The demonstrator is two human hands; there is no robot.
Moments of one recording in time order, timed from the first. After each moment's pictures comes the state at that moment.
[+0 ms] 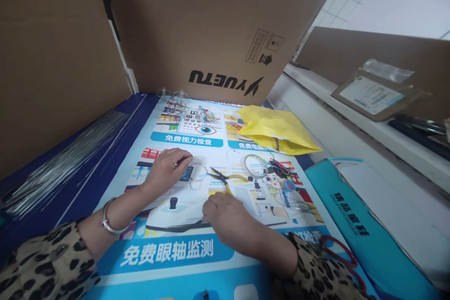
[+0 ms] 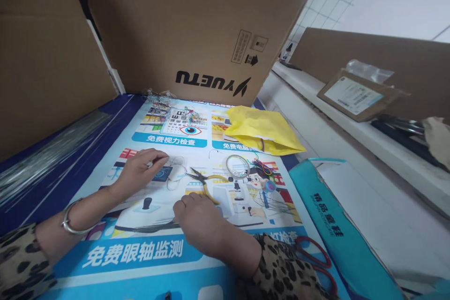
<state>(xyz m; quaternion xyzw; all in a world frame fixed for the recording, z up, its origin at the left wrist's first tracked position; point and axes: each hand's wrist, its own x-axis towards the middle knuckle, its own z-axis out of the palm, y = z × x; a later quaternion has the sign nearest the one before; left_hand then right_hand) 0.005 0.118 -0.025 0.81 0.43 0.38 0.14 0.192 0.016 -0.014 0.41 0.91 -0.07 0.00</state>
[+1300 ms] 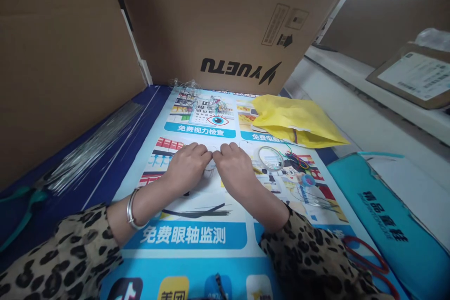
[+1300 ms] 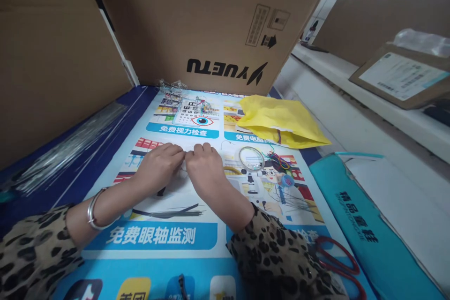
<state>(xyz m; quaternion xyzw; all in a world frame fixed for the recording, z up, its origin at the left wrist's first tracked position) 0.021 0.096 -0.012 0.90 0.39 0.17 -0.11 0.167 0.074 0.012 0.53 0.84 0.12 -0.03</state>
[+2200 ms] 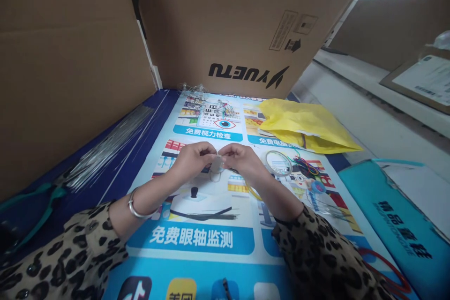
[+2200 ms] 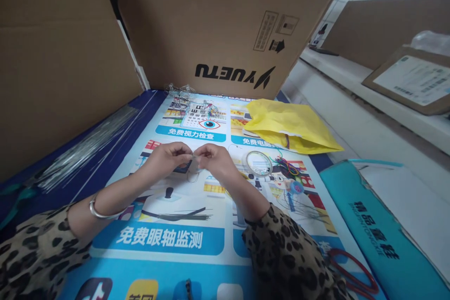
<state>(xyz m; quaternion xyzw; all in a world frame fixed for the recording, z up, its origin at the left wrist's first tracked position) 0.015 0.115 -0.016 0.70 0.48 0.35 0.40 0.181 0.101 -0.004 0.50 0.55 -0.55 -0.38</state>
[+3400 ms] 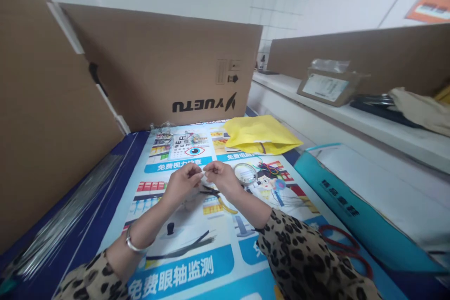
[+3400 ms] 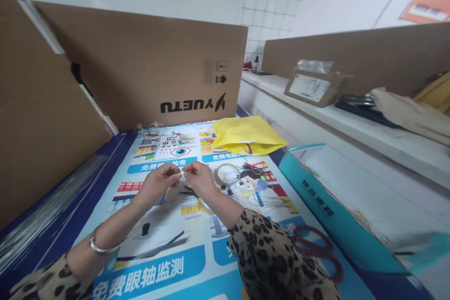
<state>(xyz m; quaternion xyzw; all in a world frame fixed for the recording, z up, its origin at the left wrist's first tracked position) 0.063 0.128 -0.008 0.69 0.46 0.37 0.42 0.206 0.101 -0.012 0.52 0.51 -0.44 -0.53</state>
